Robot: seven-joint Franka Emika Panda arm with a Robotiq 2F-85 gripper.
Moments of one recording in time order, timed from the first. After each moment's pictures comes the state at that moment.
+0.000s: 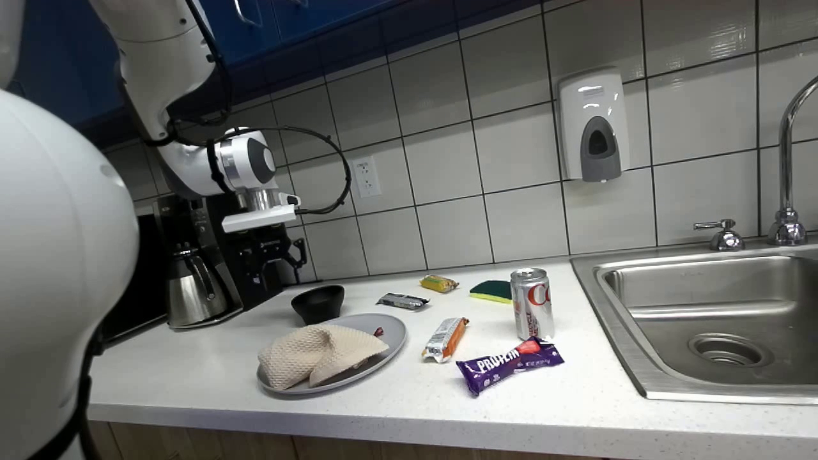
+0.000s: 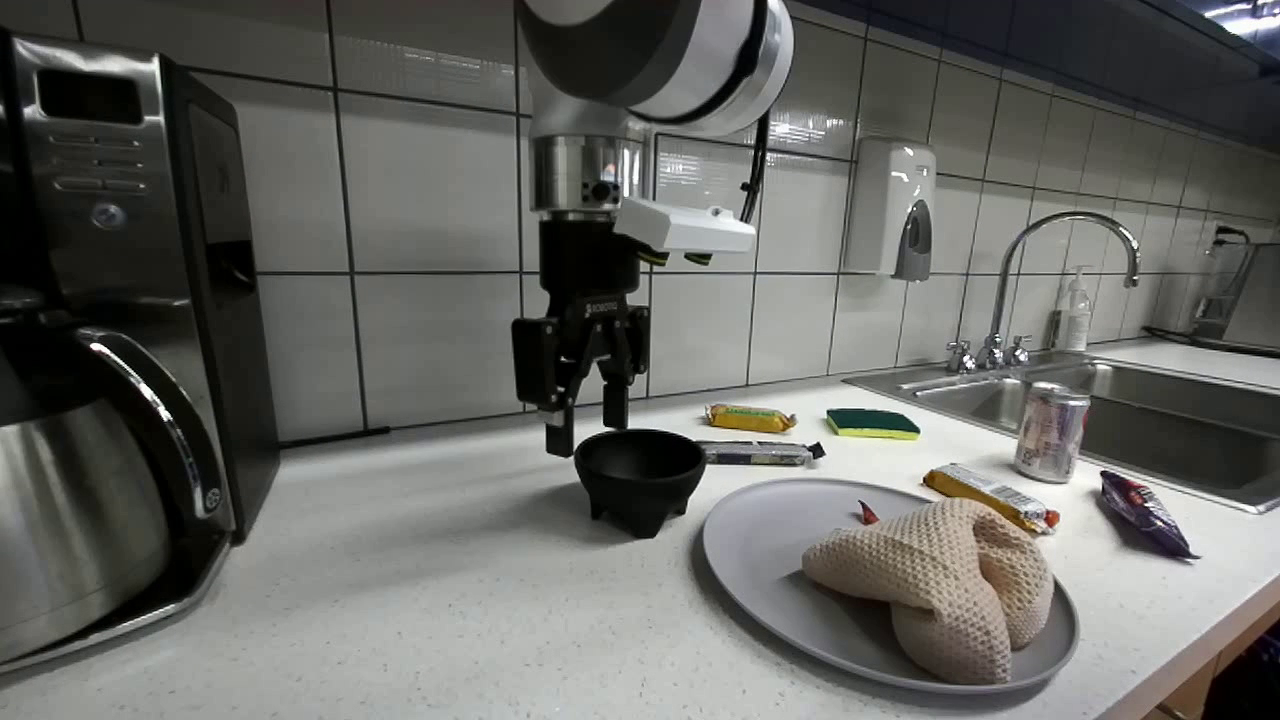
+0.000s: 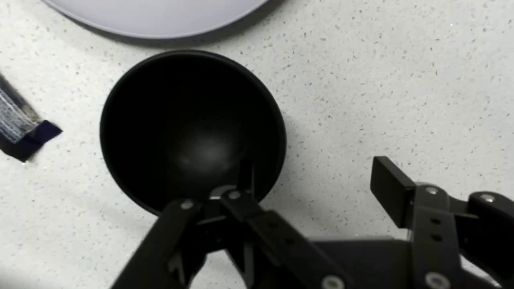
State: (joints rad) arm 0.29 0.39 0.20 -1.88 -0.10 2.25 -0.11
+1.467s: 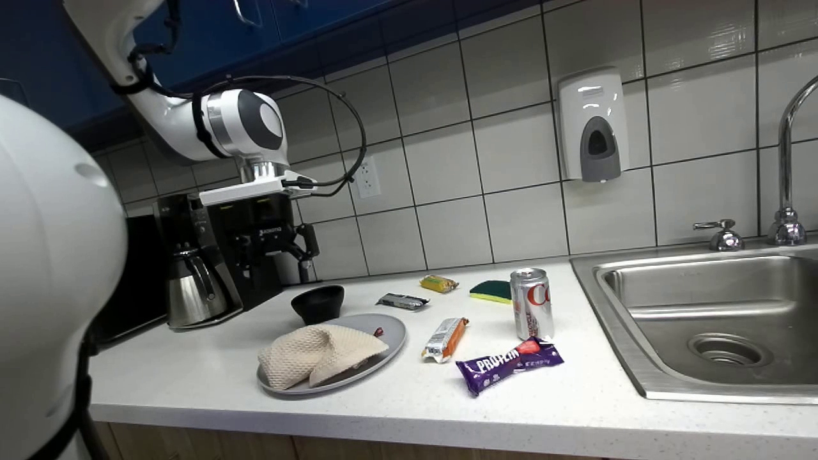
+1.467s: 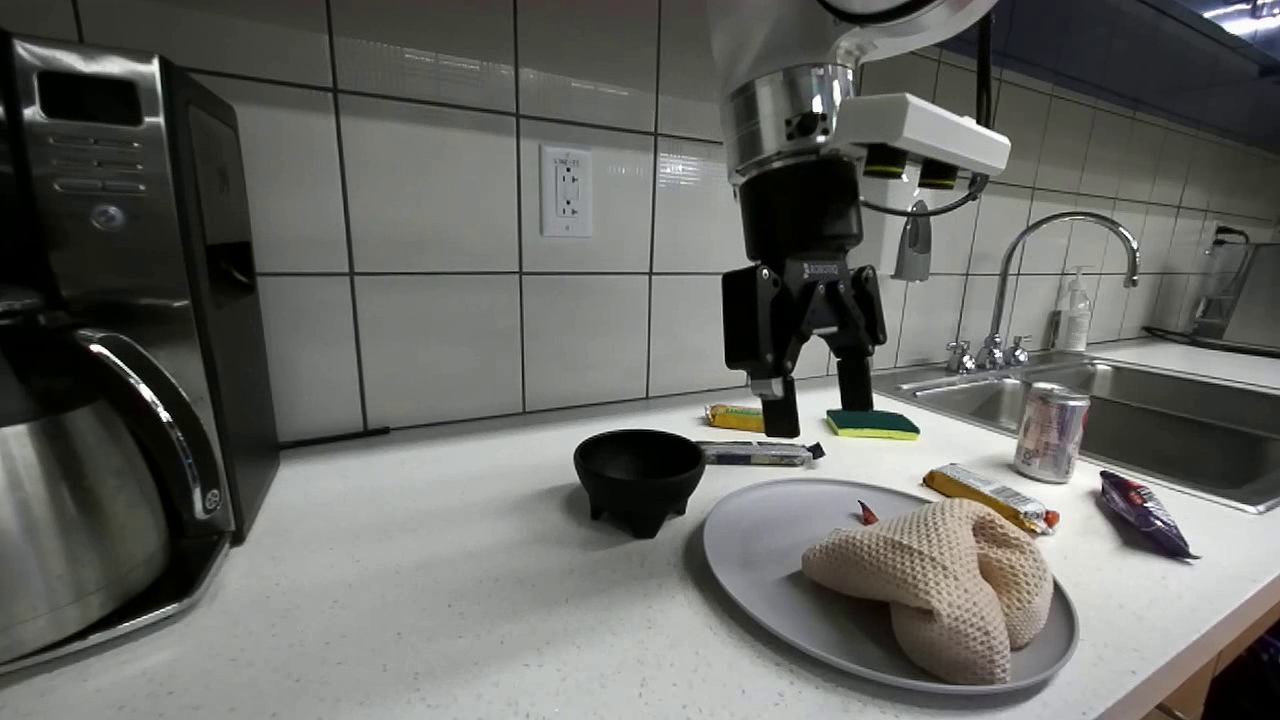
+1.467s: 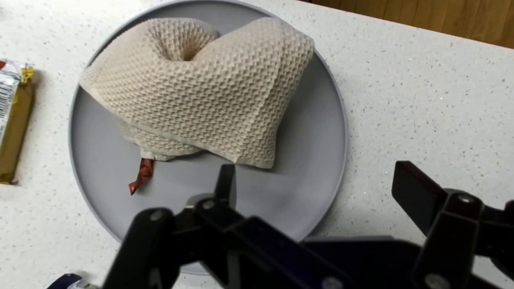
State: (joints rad) arm 0.20 0.03 0.16 -2.24 0.02 2.04 0.04
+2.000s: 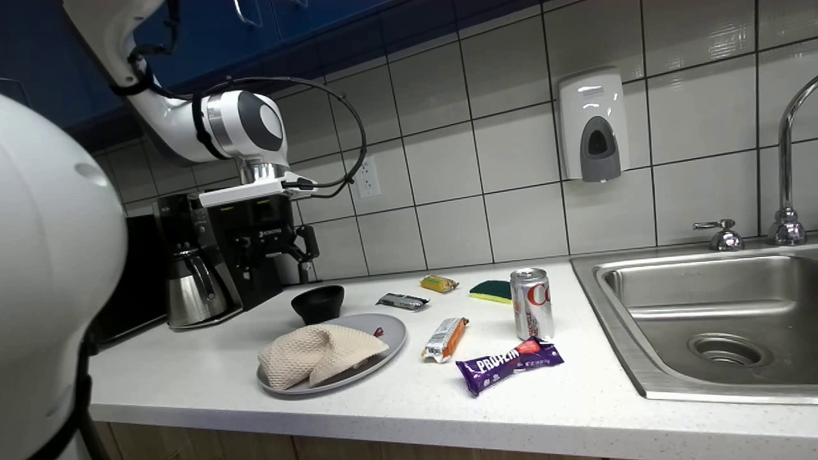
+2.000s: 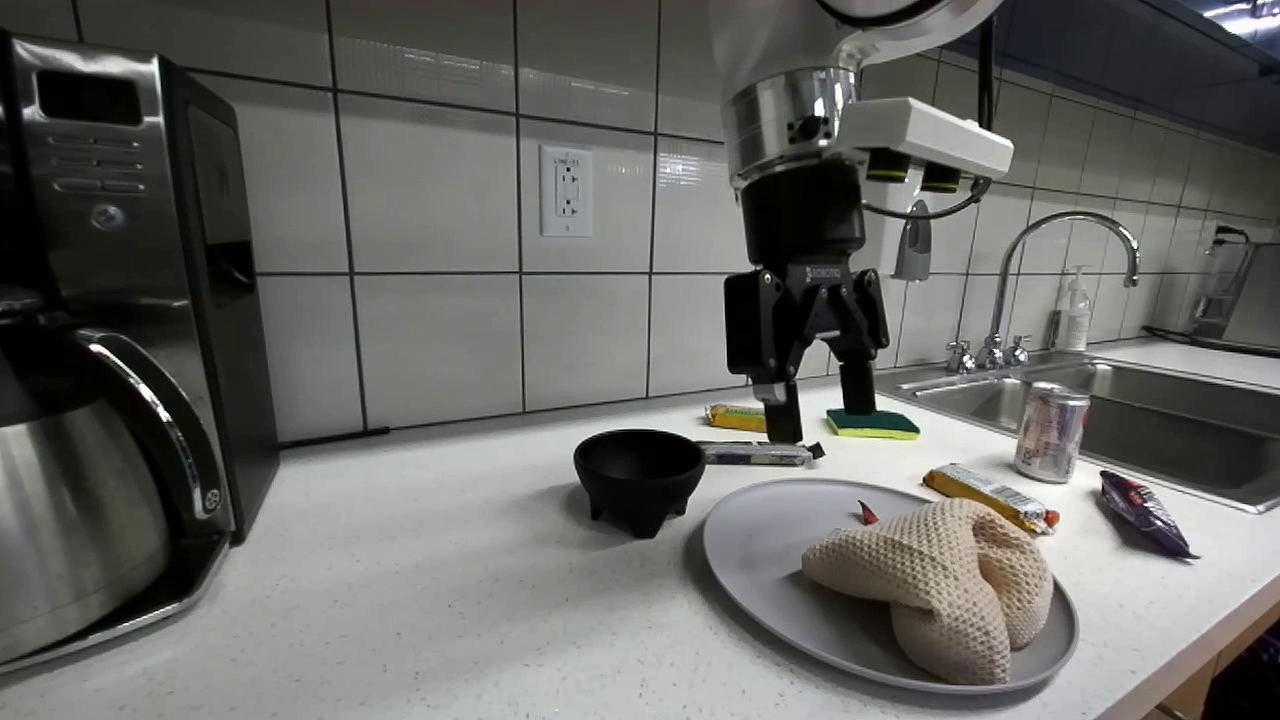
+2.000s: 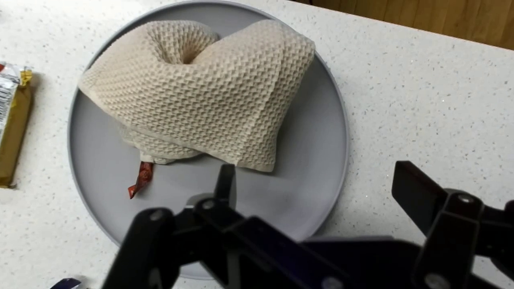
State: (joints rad) arm 0.20 0.03 0.16 -2.25 0.02 2.04 0.04
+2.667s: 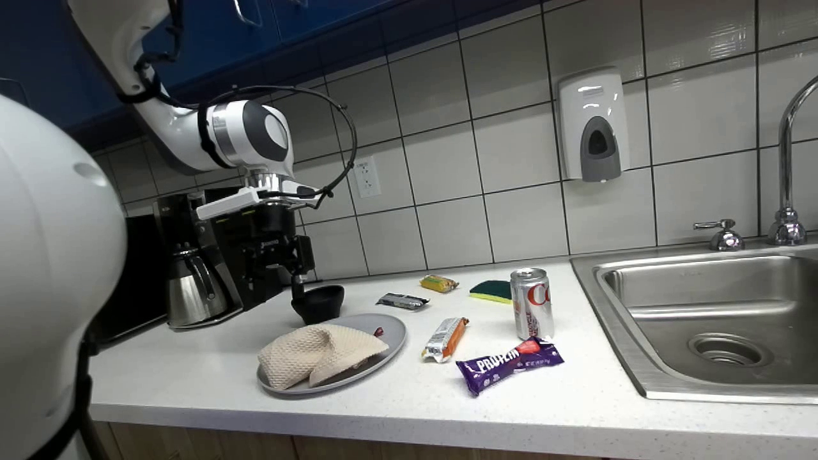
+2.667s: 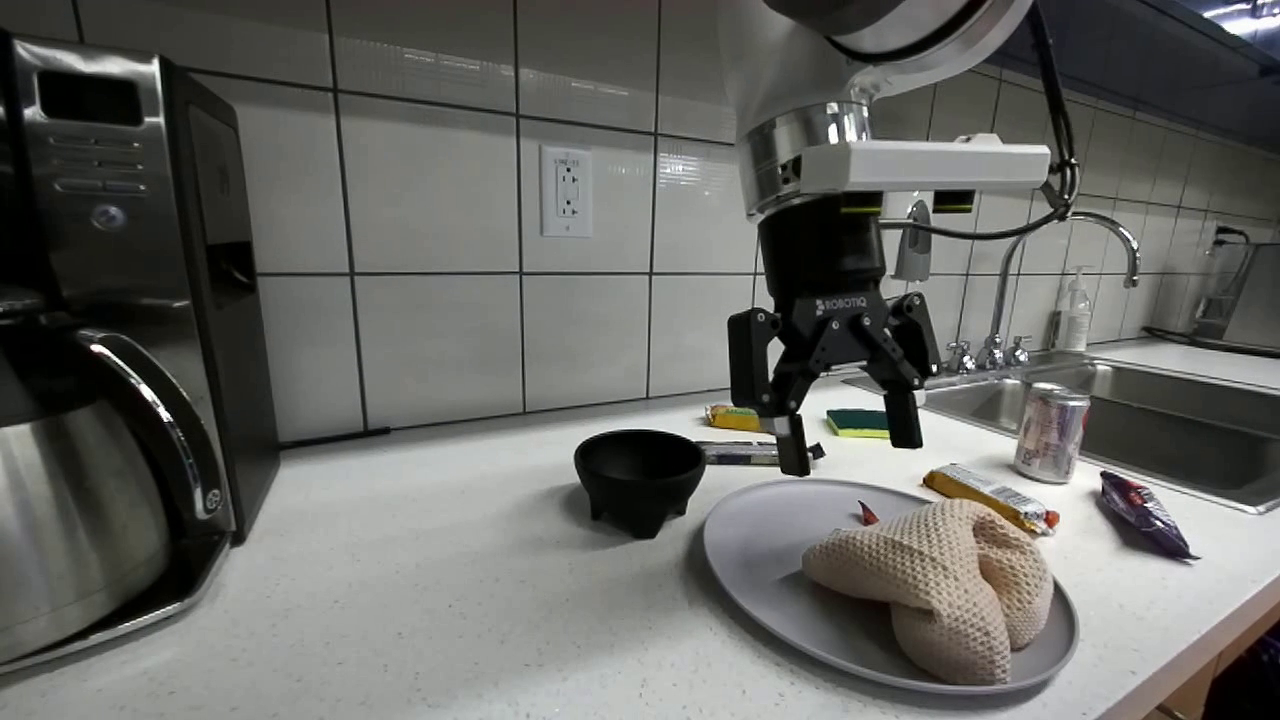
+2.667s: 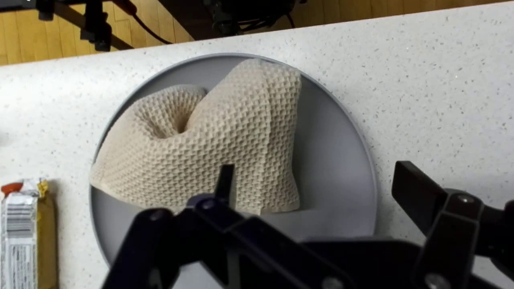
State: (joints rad) arm 0.20 0.05 0.15 -2.28 0.05 2.02 0.34
